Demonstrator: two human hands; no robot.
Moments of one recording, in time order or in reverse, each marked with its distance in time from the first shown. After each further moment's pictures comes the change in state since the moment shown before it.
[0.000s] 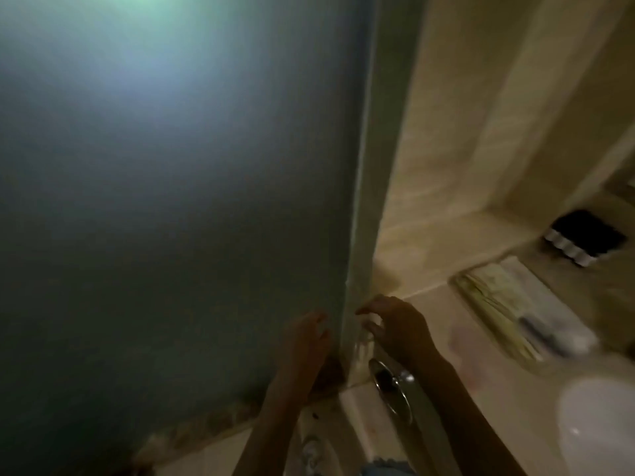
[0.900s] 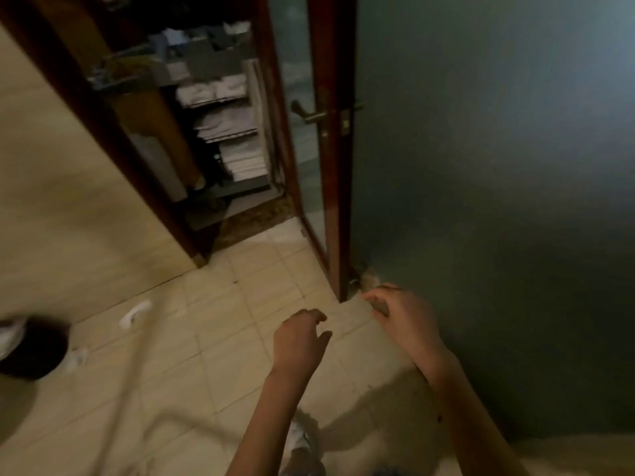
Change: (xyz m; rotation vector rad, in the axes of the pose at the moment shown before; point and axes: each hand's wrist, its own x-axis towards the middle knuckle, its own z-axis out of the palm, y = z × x) left_hand -0.391 -0.090 0.007 -0.021 0.588 -1.203; right_hand -0.174 -0.268 0.097 0.064 -0.640 -1.155
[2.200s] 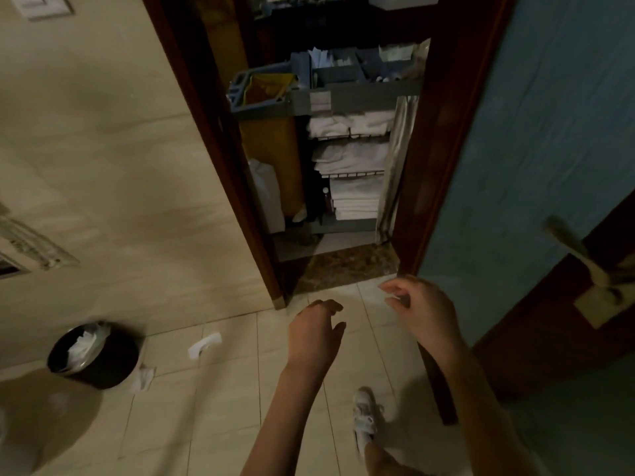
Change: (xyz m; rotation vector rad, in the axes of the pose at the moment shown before) left_hand 0.330 -0.290 -0.190 -0.106 0.270 -0.208; right_hand 0.457 -0.250 0.118 0.189 -0.005 -0.228
